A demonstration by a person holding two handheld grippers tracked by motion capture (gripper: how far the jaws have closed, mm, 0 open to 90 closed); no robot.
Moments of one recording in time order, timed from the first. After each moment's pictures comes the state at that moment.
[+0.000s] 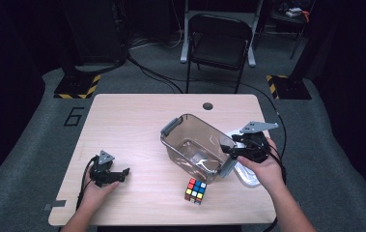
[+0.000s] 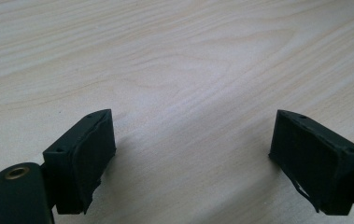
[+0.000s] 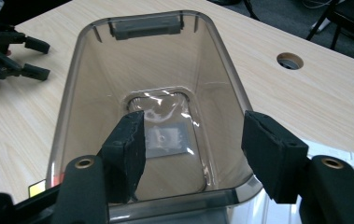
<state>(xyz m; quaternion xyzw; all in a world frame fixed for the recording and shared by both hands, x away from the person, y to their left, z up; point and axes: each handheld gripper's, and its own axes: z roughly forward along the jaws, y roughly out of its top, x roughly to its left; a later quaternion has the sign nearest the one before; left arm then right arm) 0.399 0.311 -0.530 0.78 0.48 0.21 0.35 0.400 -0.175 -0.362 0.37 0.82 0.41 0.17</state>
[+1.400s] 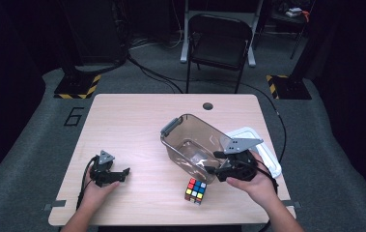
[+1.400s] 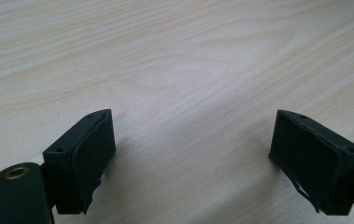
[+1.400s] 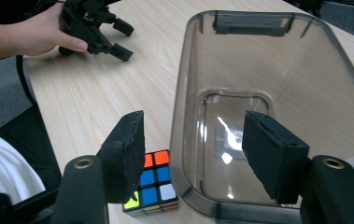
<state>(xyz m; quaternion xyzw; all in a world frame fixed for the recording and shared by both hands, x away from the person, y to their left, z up) 0.400 0.310 -0.530 0.78 0.48 0.21 0.35 0.356 -0.135 -0.365 0.26 0.86 0.43 0.12</state>
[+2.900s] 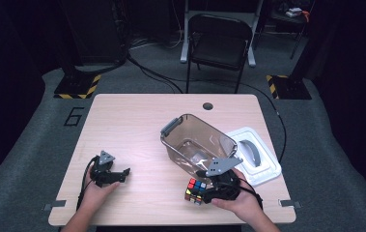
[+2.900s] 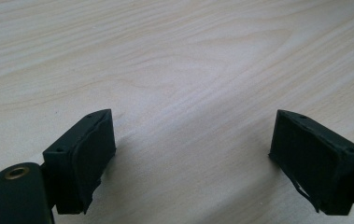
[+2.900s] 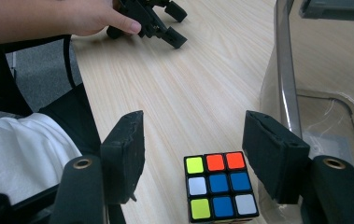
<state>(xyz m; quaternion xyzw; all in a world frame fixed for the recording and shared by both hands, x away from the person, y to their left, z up) 0.399 0.309 -0.530 0.78 0.48 0.21 0.35 0.323 -0.096 -0.397 0.22 0.87 0.43 0.07</state>
